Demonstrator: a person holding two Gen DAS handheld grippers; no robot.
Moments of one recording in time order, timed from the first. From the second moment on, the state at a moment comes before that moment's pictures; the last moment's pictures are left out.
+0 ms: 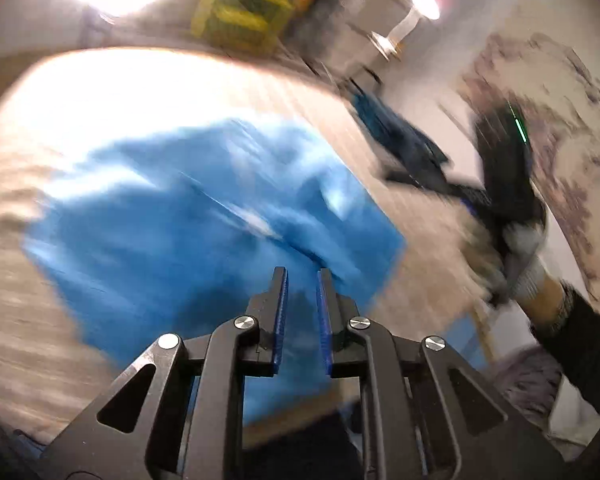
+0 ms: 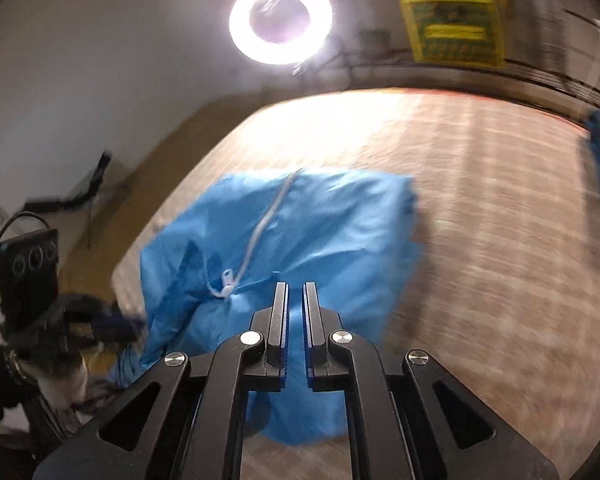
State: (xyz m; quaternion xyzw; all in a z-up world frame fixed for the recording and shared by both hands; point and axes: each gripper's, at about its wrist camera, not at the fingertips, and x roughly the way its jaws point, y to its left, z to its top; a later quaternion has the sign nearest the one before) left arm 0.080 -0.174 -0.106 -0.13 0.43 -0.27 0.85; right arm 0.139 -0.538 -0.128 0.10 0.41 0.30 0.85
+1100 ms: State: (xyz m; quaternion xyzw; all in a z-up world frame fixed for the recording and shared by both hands) left arm 0.184 -0.065 -0.132 -0.22 0.45 -0.16 0.85; right arm 0.221 -0.562 -0.142 0.13 0.40 0.28 0.86
